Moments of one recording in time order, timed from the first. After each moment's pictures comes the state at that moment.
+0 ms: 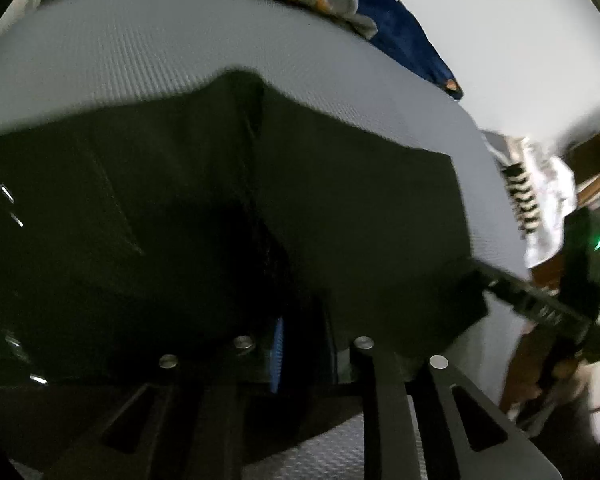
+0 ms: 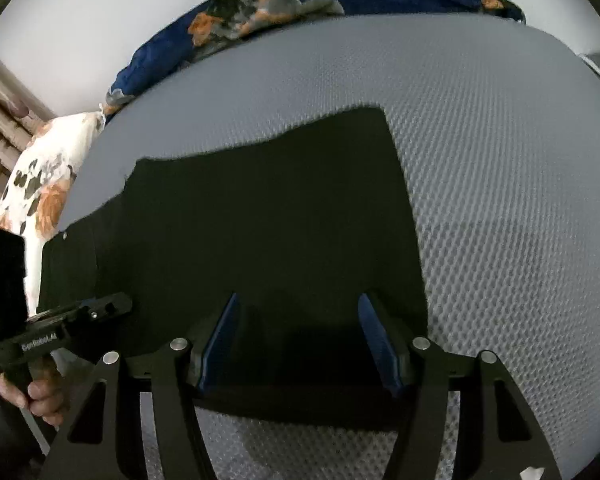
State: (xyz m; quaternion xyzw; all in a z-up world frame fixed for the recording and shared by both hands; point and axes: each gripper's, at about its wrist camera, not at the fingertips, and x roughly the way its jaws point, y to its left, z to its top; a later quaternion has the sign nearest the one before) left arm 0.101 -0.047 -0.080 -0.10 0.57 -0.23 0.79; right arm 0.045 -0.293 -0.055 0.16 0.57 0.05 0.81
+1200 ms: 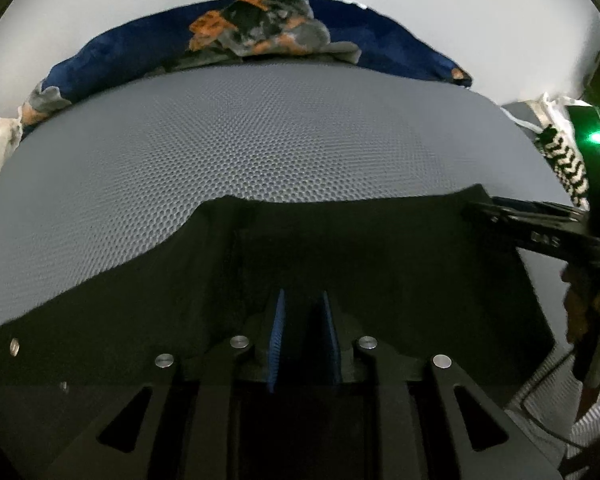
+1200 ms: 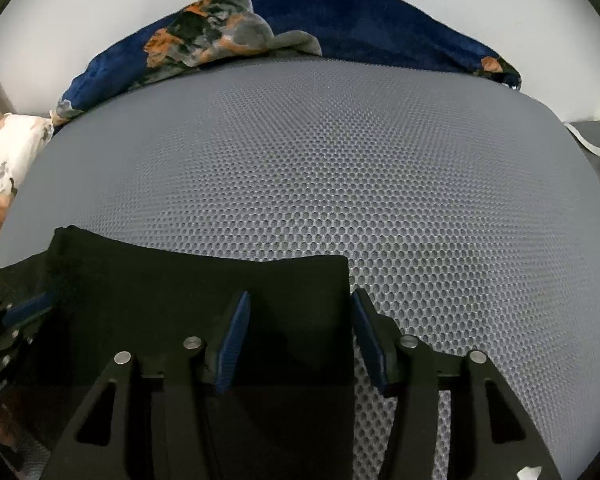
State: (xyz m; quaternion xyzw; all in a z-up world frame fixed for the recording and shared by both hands) left arm 0.143 -0.092 -0.058 0.05 0.50 -0.20 0.84; right arm 0.128 -0.305 -0.067 0.06 0.55 -0.02 0.84
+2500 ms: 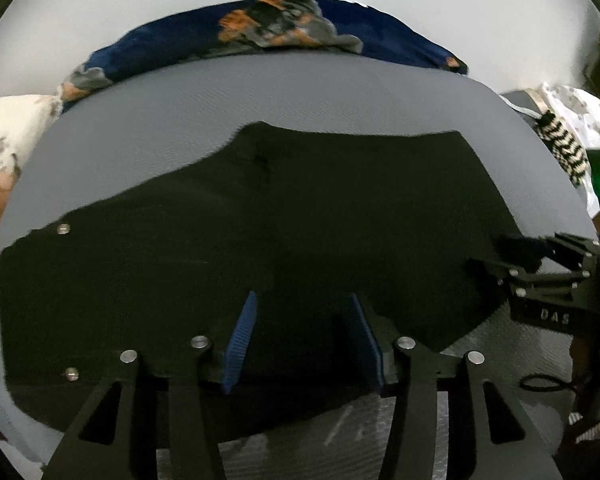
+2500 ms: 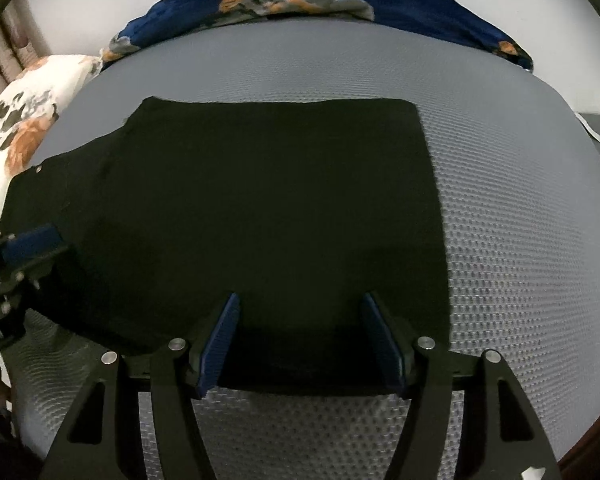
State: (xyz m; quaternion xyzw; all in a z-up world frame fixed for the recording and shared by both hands) left arm 0.054 -0.056 -0.045 0.06 0.50 -0.17 0.85; right arm 0.029 -0.248 -0.057 0.03 0.58 0.03 0.82
